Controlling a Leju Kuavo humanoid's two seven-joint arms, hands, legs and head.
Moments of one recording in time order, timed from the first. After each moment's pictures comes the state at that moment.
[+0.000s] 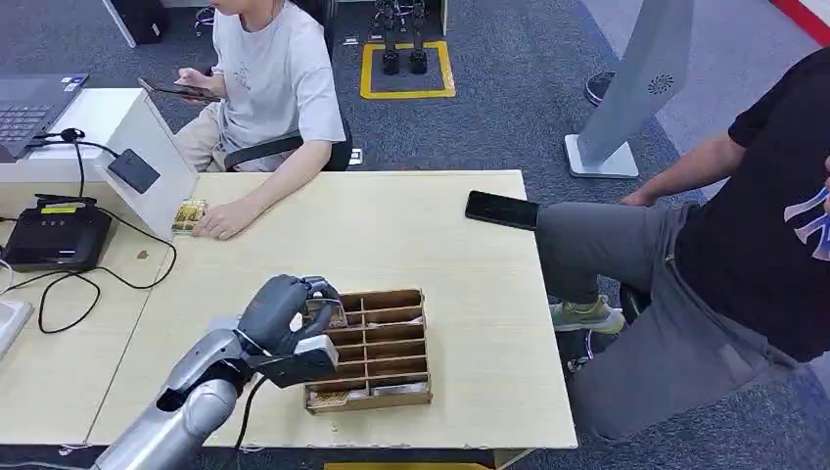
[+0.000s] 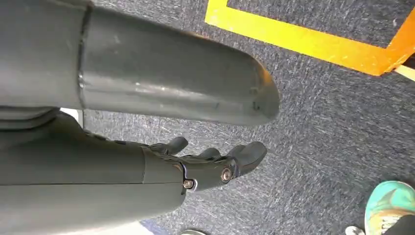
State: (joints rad) left arm -0.27 0.30 -0.67 -1.53 -0.61 0.09 -0.21; right arm -0.10 -0.05 1.56 -0.03 -1.14 -0.40 -0.21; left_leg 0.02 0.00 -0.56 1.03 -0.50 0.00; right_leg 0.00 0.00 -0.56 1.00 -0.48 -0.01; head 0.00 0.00
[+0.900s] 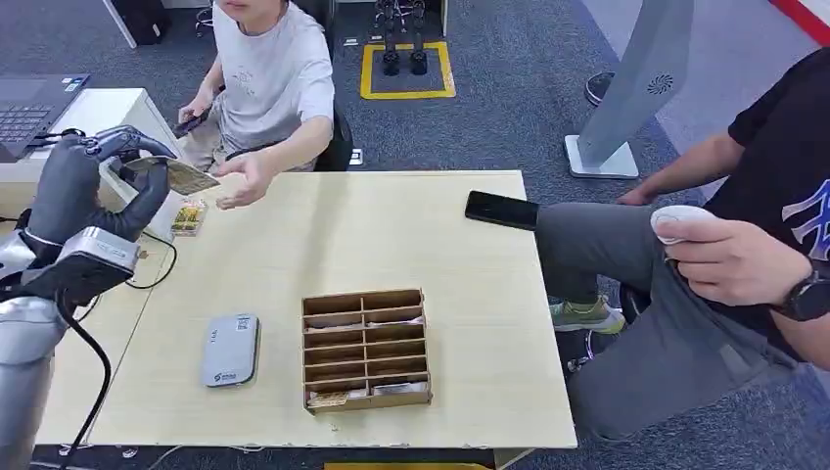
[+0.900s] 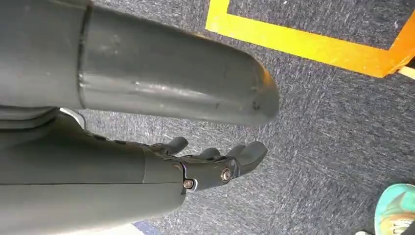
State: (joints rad) left arm -0.40 0.48 -0.28 -1.84 -0.45 0.03 -0.23; right arm -0.09 -0.05 1.56 -0.04 -1.18 -0.40 -0.23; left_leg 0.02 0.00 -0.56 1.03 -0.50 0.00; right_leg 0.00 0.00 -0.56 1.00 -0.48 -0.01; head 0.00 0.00
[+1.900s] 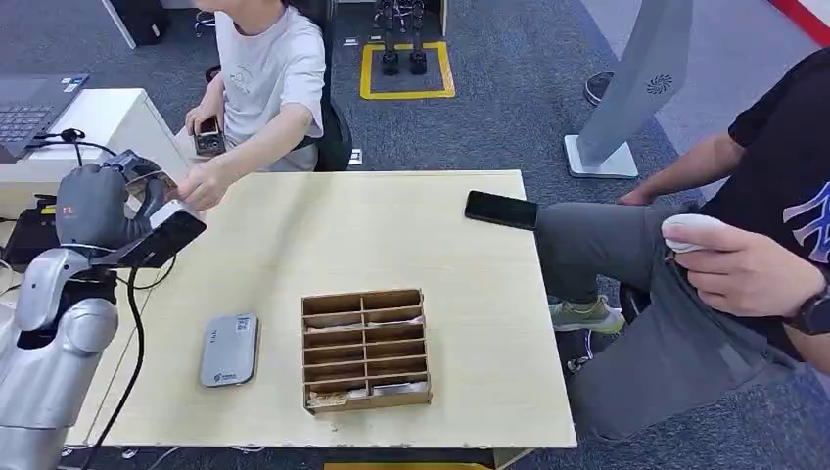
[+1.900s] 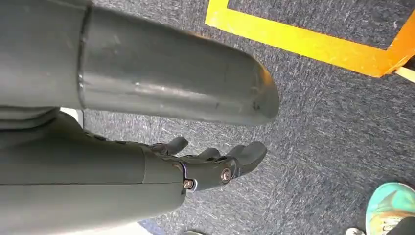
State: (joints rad) left arm -0.40 0.42 -0.28 -1.53 -0.84 0.22 -0.01; right arm -0.10 -0.05 1.56 -0.05 -1.13 -0.41 -0.20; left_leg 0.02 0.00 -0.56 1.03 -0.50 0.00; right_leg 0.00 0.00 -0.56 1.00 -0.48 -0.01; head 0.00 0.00
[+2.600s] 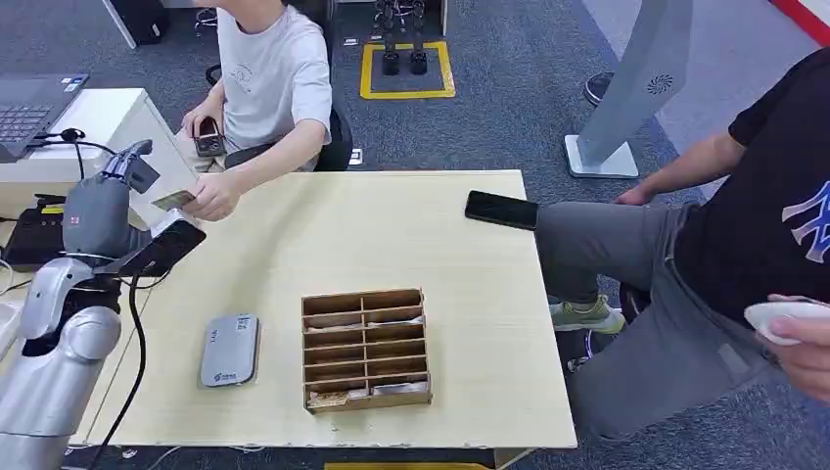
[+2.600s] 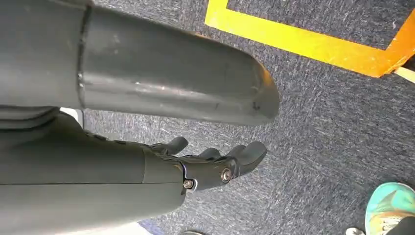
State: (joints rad) left arm -0.37 0.42 -0.28 -1.53 -0.79 0.24 -0.03; right arm -0.10 -0.05 1.56 -0.05 -1.13 -0.41 -0.20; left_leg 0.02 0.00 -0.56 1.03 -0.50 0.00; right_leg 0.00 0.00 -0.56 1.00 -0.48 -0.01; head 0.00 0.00
